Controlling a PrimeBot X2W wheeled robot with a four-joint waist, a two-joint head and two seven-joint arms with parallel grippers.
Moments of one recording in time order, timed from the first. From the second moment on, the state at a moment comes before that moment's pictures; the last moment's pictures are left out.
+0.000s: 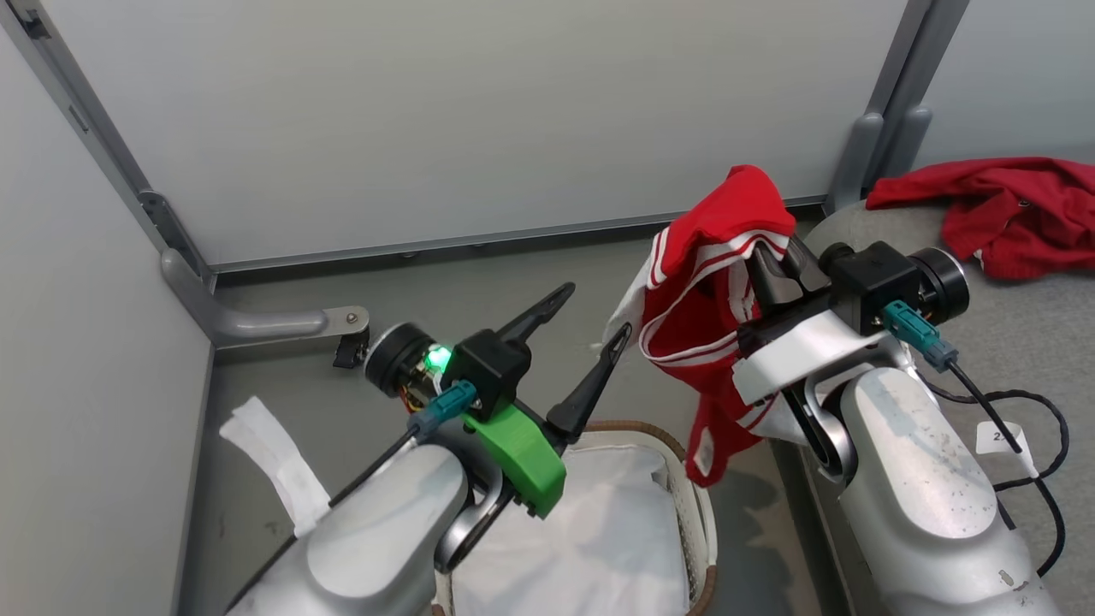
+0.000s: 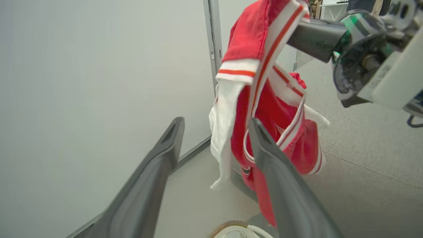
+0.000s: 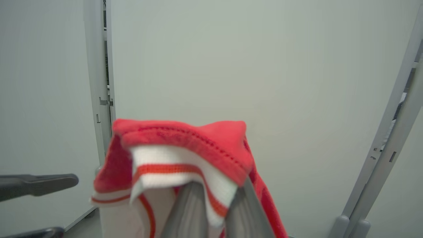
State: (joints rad) left arm -0.64 0.18 -0.96 0.44 -0.57 -0.08 -0.26; right arm -0.50 -0.05 0.20 0.31 0.09 0.13 -0.26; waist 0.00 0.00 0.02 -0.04
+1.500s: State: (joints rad) left arm -0.47 0.05 -0.80 0.46 -0.39 -0.13 -0.26; right arm -0.49 -0.05 -0.07 0.27 -0.01 0.13 -0.26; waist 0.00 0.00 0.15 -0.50
